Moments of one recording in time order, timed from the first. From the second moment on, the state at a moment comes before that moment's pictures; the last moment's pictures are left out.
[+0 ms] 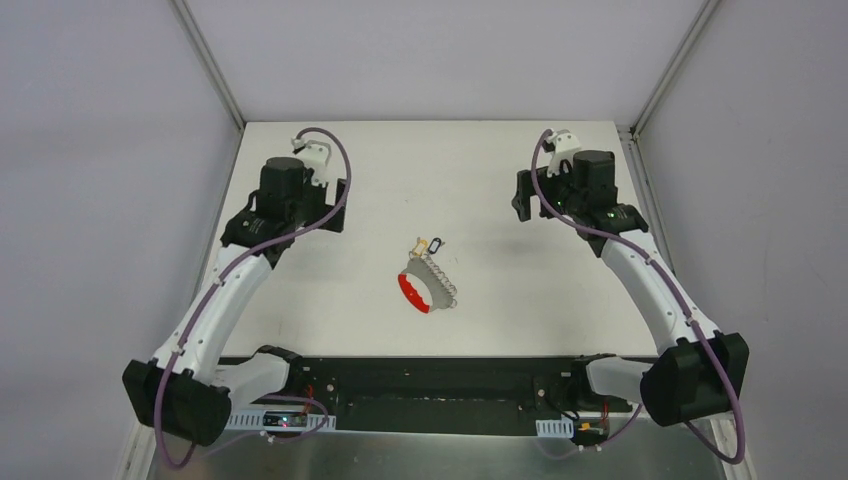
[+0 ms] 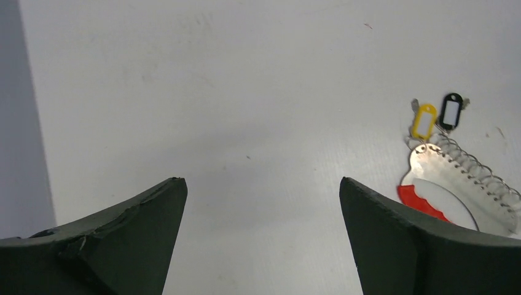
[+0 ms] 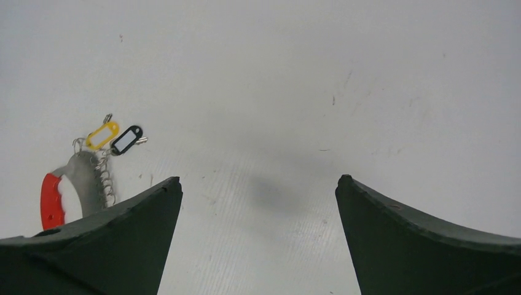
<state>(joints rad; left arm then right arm) -0.27 1.13 1.10 -0.61 -0.09 0.03 0.25 1.24 1.08 -0.43 -0.17 -0.05</state>
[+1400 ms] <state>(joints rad) -0.19 0.71 0.60 -0.12 -0.11 0.05 0.25 0.87 0.64 0.00 -0.12 0.14</state>
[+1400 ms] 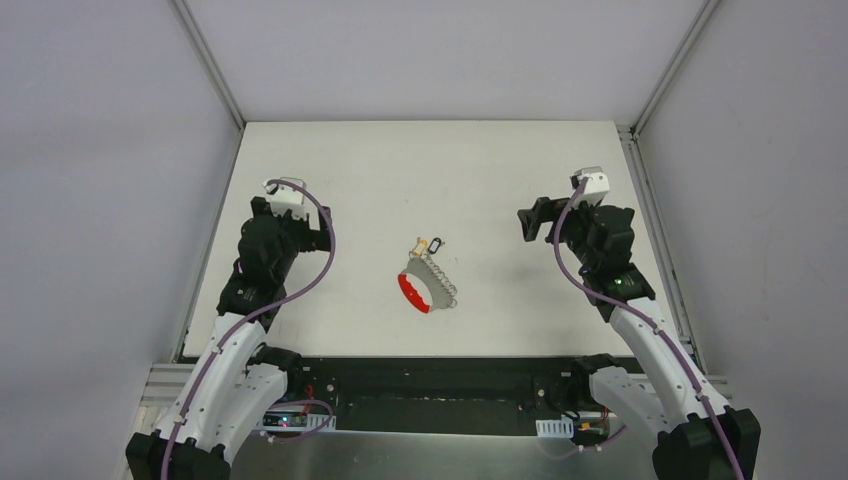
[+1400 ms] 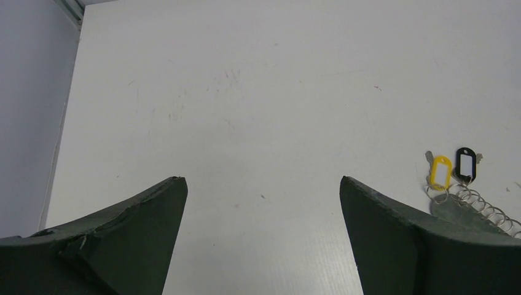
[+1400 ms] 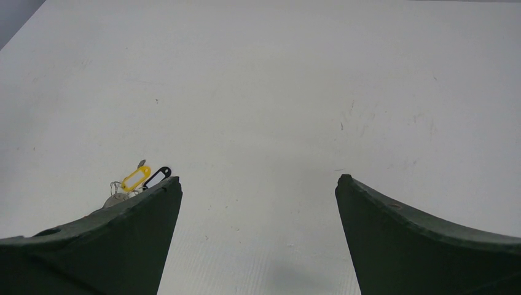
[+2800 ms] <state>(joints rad) -0.18 0.73 0.60 -0.18 -0.07 0.05 0.23 0.85 0.62 0.01 -0.16 0.13</state>
